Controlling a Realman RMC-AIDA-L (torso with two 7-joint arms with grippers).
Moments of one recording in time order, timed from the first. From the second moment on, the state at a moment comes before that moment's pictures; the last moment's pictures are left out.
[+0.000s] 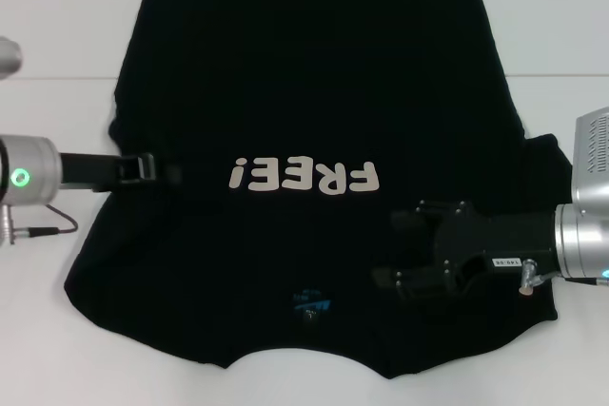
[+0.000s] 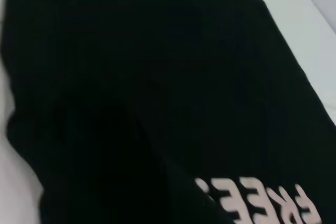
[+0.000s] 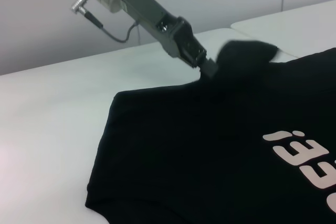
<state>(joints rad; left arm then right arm) -0.64 -2.06 0.71 0.78 2.32 1.20 -2.36 0.65 2.08 -0.83 -0.56 -2.08 -1.36 1.28</state>
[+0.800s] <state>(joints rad) -0.50 -2.06 0.58 0.69 1.94 1.63 -1.60 0.64 2.02 -0.74 -0.65 -2.08 -1.40 1.71</state>
